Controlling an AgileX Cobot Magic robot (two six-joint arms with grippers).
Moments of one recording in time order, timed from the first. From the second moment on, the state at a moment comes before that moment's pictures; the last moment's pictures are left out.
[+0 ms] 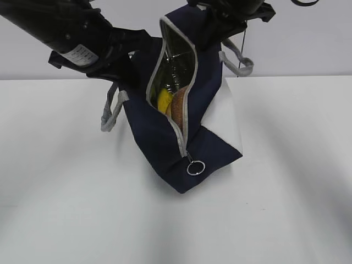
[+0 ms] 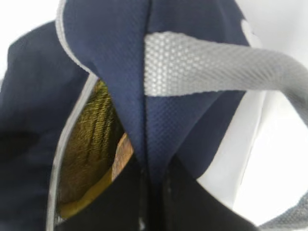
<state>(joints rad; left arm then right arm) -0.48 1.64 -1.39 -0.31 0.76 -0.02 0.31 1.96 -2.03 0.32 1.26 -0.15</state>
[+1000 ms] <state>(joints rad) -0.48 1.72 -1.39 -0.44 0.57 0.05 0.31 1.92 -1.80 0.24 1.25 -0.14</state>
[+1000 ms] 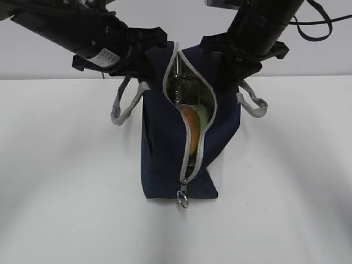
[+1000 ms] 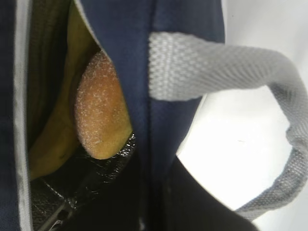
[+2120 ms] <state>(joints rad) -0.47 1.67 -1.44 -0.30 0.76 0.09 0.31 1.89 -1.80 0.32 1.23 -0.18</state>
